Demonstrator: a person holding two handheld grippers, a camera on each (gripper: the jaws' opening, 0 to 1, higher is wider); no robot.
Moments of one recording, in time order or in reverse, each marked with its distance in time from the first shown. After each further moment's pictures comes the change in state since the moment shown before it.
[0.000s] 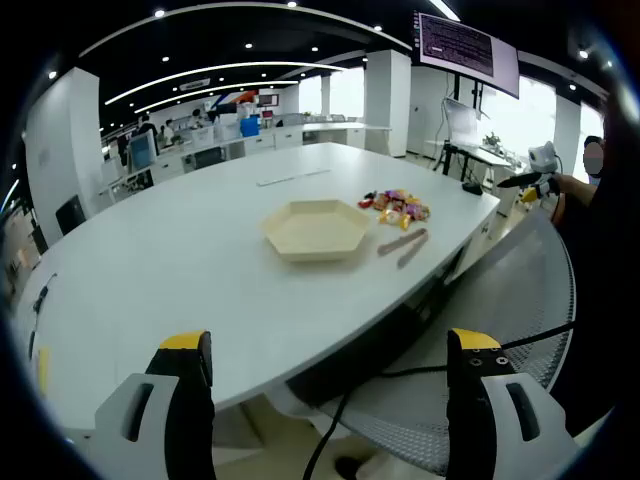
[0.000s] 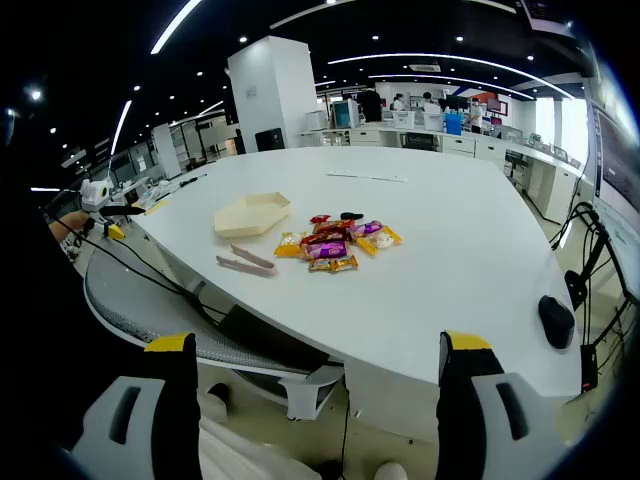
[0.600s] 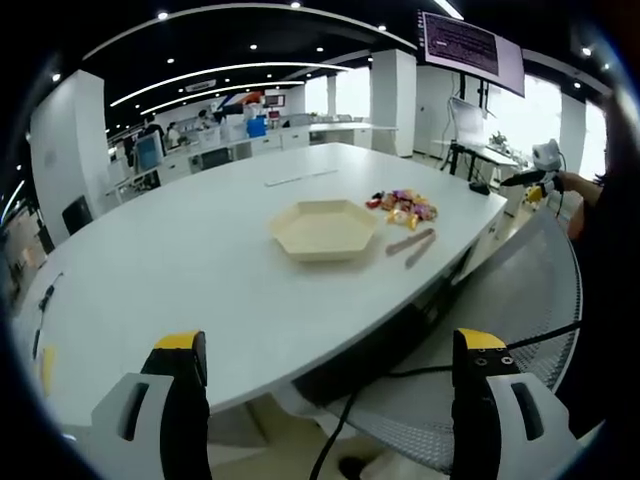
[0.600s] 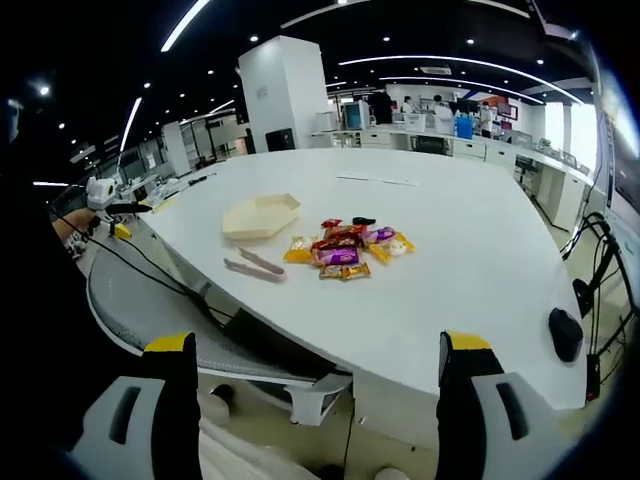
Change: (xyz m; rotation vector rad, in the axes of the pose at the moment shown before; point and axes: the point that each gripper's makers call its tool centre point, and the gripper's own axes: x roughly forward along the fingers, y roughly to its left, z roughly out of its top) left arm -0.001 0.001 0.000 -0.019 0.008 -0.005; right arm 0.006 0.005 0.002 -0.001 -0.007 0.026
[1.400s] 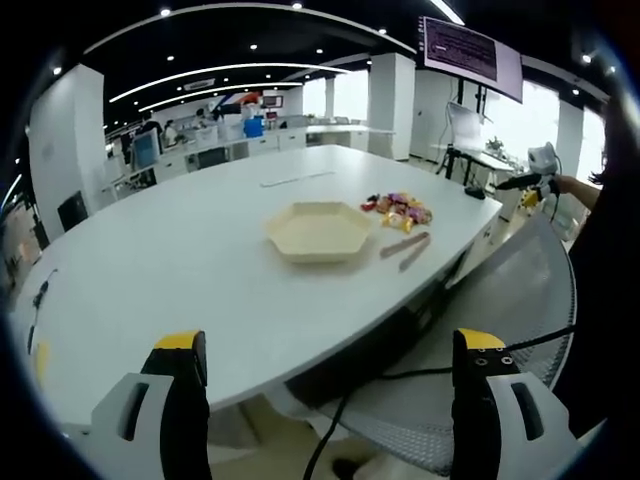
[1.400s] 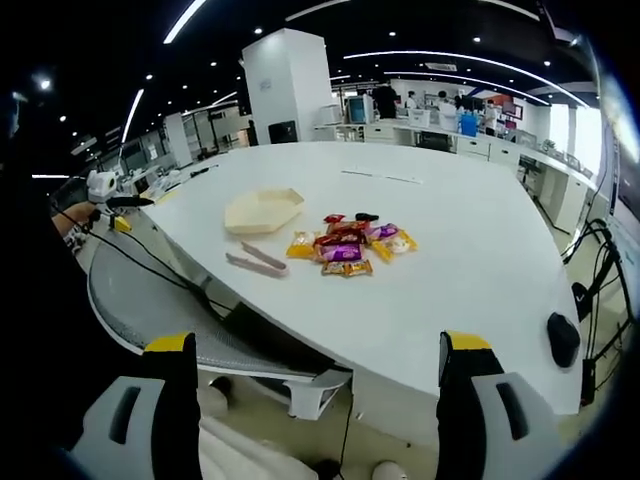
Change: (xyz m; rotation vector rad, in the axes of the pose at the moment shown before) left arm 0.000 -0.004 0.000 -0.015 -0.006 -0.029; right arm -0.001 0.001 0.000 -0.023 0.036 0.004
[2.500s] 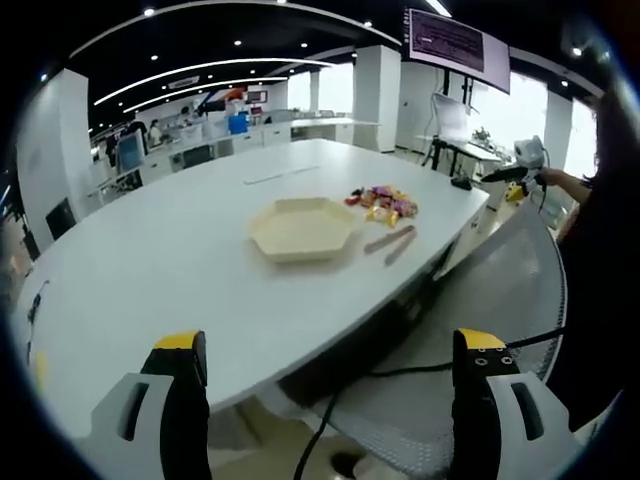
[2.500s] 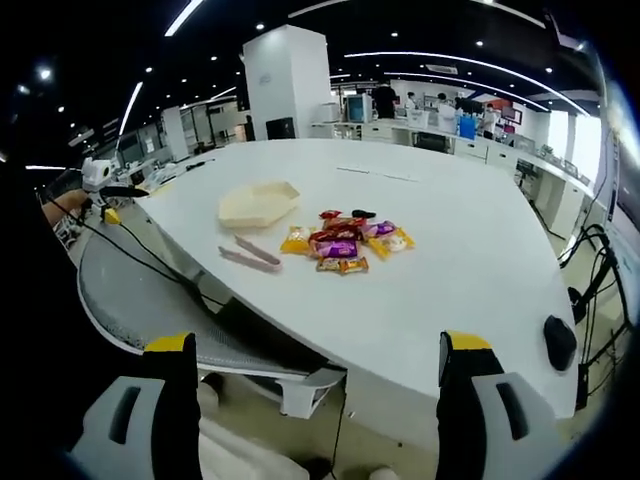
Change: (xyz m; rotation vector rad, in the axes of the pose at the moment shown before) left arm 0.006 -0.018 0.004 0.038 0.034 -0.068; right arm 0.006 0.001 -0.002 -0.027 0.016 -0.027
